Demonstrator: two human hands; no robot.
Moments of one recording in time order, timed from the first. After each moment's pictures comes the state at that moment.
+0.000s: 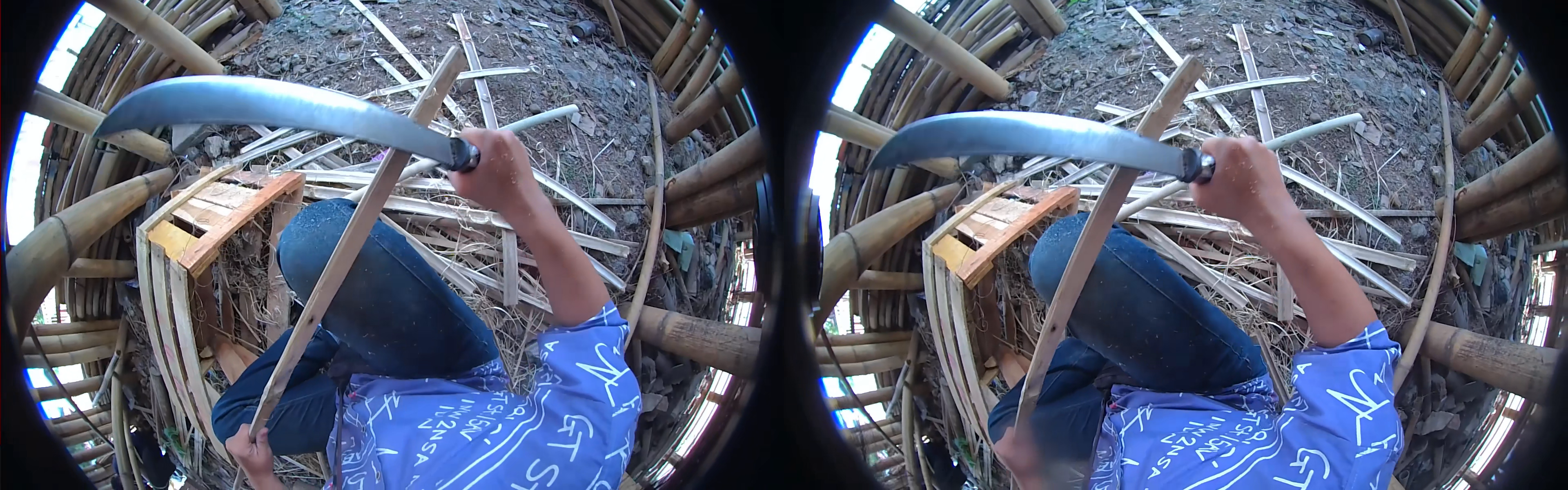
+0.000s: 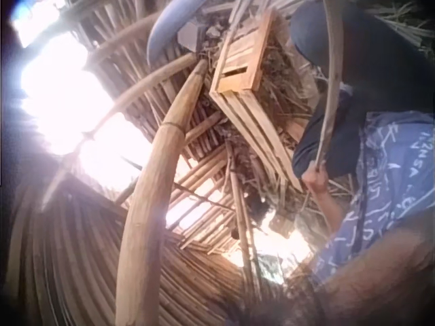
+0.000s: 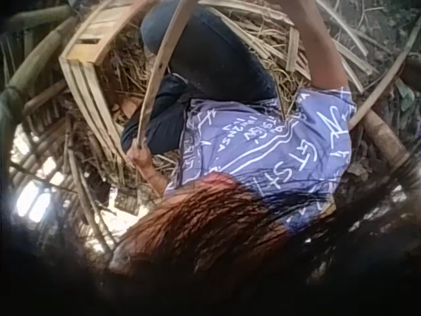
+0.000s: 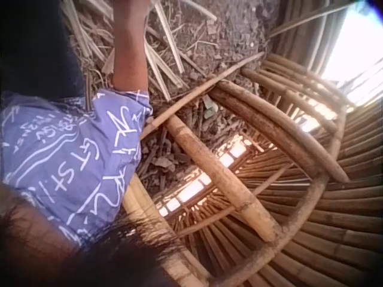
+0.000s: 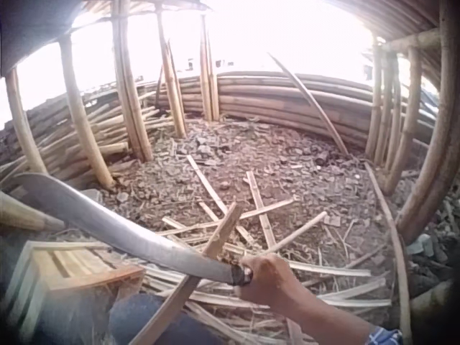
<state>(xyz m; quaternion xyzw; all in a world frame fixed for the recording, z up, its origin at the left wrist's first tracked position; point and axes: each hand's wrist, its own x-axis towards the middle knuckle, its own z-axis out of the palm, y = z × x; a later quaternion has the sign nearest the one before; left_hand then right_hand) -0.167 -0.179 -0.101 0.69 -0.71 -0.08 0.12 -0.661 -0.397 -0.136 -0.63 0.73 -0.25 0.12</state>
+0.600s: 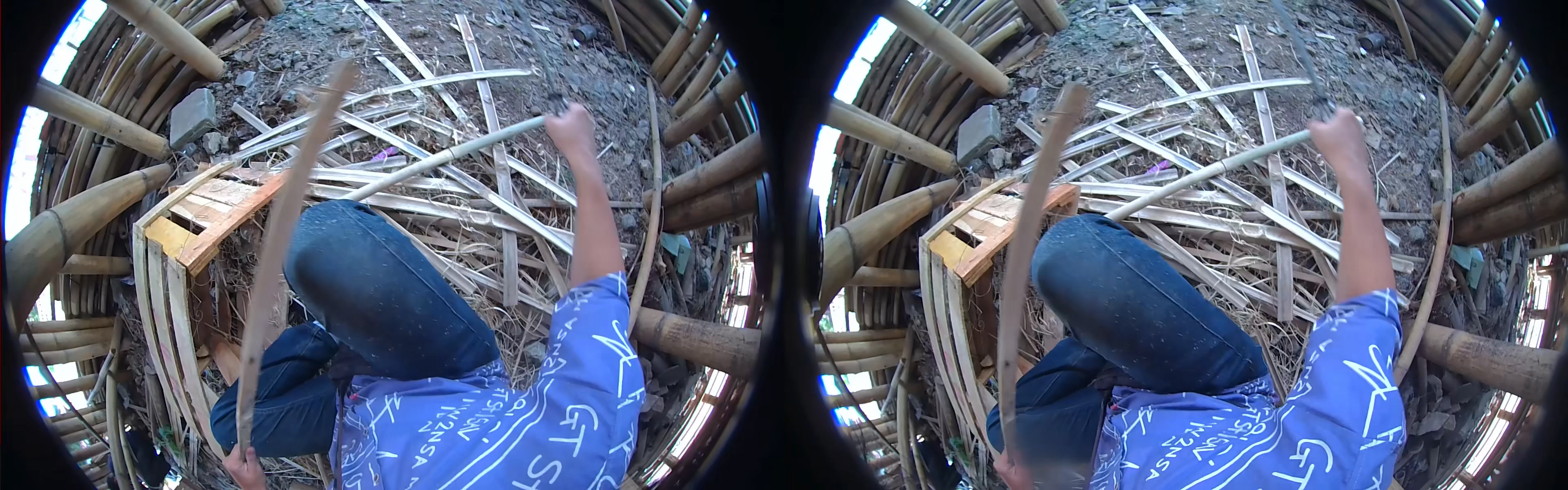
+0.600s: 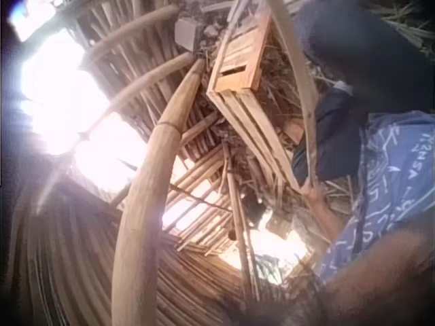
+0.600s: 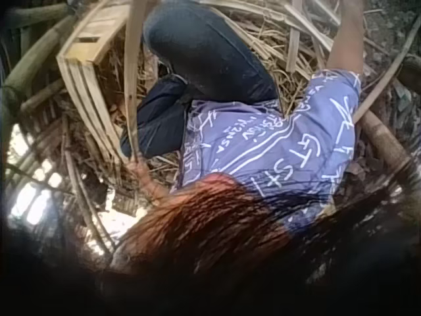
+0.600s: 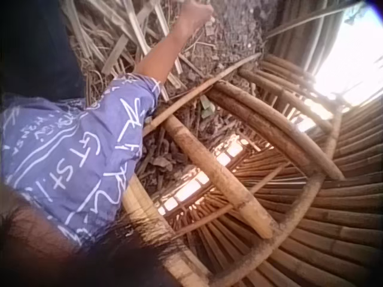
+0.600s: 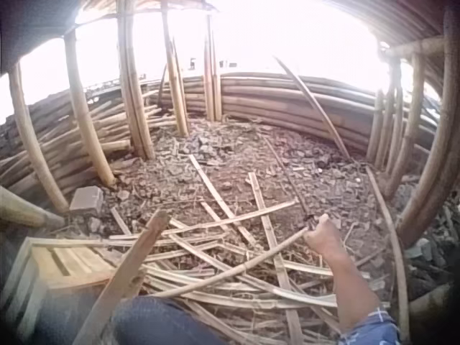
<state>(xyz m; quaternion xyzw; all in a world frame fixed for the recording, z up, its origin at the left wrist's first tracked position) -0.104 -0.136 -0.112 0.74 -0.63 -0.16 0.18 -0.809 -0.419 -0.182 -0.43 0.87 -0.24 0.01</state>
